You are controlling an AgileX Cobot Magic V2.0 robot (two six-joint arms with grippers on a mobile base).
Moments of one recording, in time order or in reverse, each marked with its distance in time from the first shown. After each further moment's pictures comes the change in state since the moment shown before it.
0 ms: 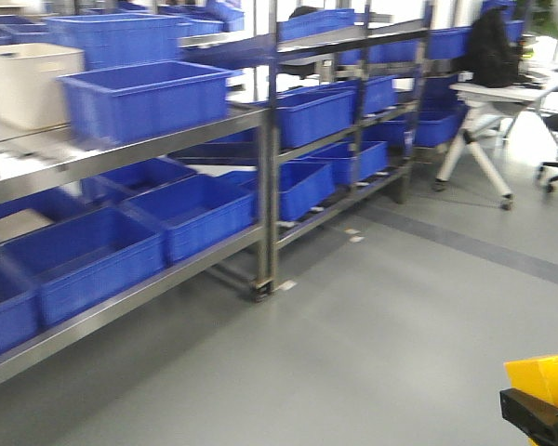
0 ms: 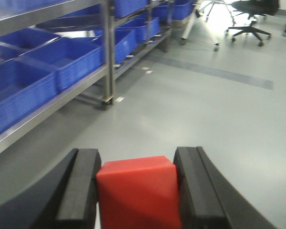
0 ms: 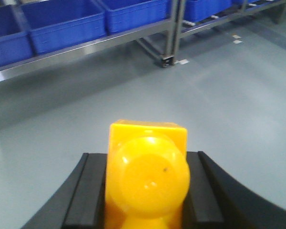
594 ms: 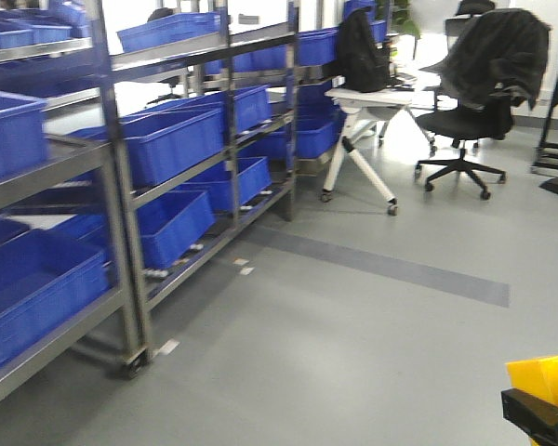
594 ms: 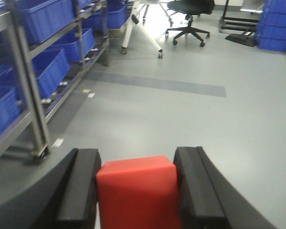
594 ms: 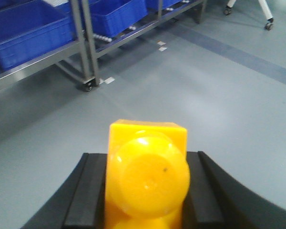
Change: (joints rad) left arm 0.000 0.000 0.000 0.000 0.001 0.000; right arm 0.000 0.000 0.000 0.000 0.003 0.000
